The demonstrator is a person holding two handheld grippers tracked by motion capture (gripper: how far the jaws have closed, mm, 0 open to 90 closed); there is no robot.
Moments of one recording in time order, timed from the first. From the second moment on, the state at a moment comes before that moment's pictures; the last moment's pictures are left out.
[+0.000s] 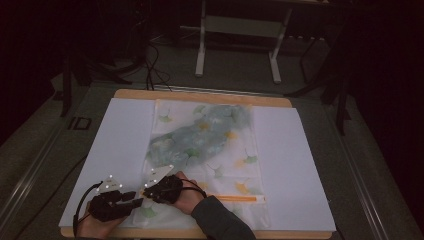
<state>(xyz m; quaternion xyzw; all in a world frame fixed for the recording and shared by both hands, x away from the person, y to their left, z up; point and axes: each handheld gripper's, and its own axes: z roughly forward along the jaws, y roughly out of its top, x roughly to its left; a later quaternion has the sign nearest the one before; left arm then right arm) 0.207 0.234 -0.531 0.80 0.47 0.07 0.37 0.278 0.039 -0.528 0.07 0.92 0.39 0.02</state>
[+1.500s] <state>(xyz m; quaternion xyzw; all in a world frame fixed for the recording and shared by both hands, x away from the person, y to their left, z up) 0.223 0.223 -0.538 0.81 0.44 0.01 0.38 0.278 0.031 -0.523 0.05 0.92 0.39 0.03</state>
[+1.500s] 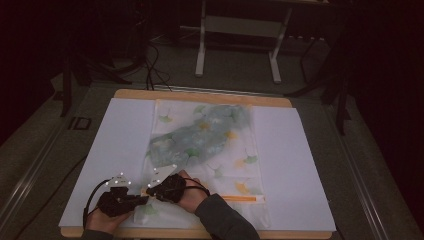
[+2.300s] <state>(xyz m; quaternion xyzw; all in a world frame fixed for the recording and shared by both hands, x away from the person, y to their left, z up) 0.221 0.222 -0.536 0.82 0.43 0.02 0.38 0.280 0.031 -0.531 0.06 0.92 0.38 0.04</state>
